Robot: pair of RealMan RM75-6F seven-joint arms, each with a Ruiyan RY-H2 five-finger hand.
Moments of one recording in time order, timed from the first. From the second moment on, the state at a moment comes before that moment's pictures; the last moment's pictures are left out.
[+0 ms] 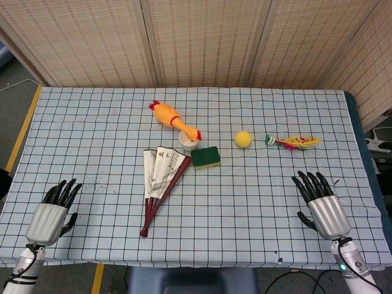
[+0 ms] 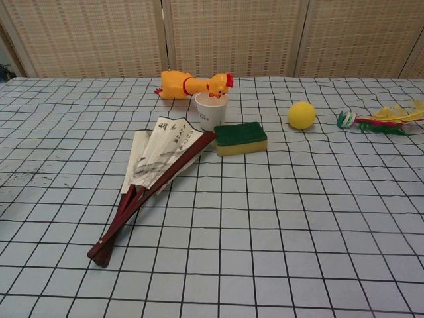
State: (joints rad) left arm -0.18 -1.29 -0.01 -1.50 1.60 1.46 0.29; right arm 0.17 -1.24 0.01 -1.56 -1.64 1.44 -0.22
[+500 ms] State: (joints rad) left arm -0.19 -1.32 -0.02 -1.45 1.60 1.48 0.30; right arm 0.25 -1.39 0.02 -1.41 -1.71 1.39 -0.28
